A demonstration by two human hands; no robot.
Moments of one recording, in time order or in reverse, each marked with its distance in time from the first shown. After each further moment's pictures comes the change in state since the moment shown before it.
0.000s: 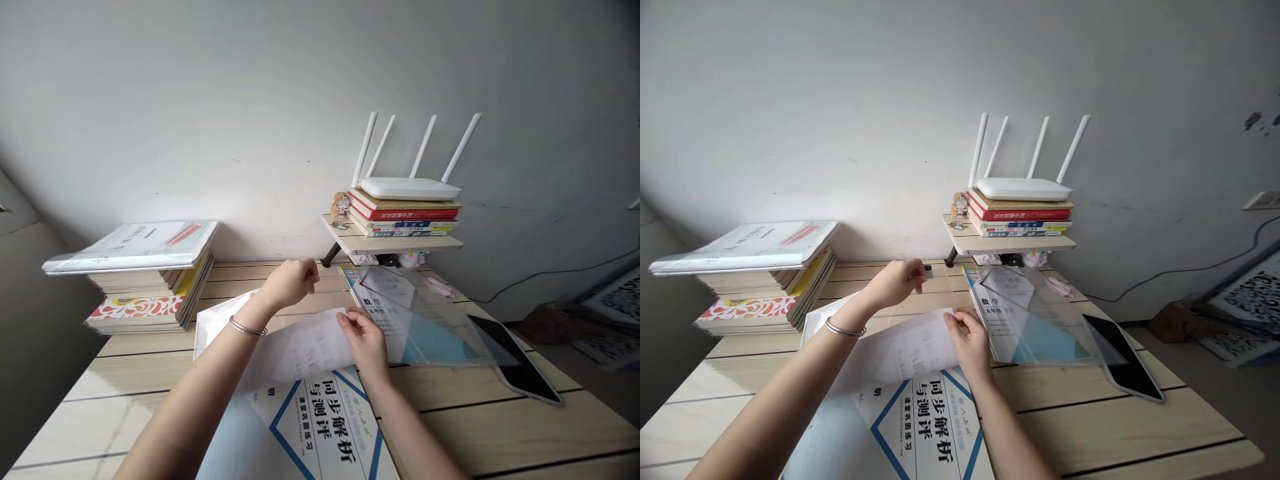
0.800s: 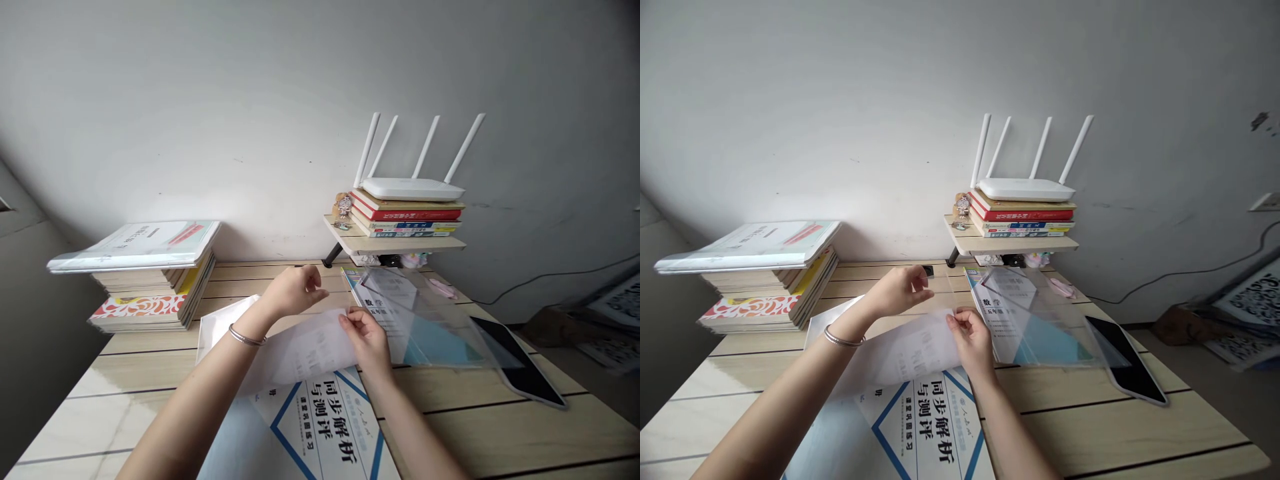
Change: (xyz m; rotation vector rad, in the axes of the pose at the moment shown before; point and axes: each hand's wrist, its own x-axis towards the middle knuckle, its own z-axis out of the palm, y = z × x) left_hand -0.012 0.003 0.004 0.008 -0.005 -0.023; right_hand 0.001 0.001 0.000 0.168 0.020 0.097
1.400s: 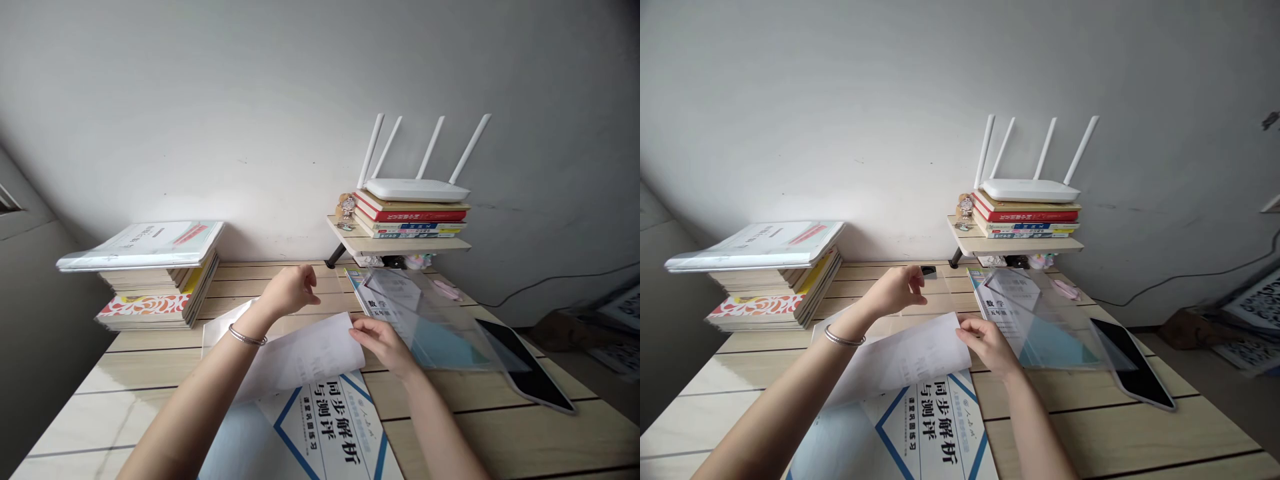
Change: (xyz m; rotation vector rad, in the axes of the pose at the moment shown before) left_hand -0.002 -0.011 -0.002 -0.031 -0.024 -0.110; right_hand 0.015 -0.035 -0.034 -0.118 -0.496 0.132
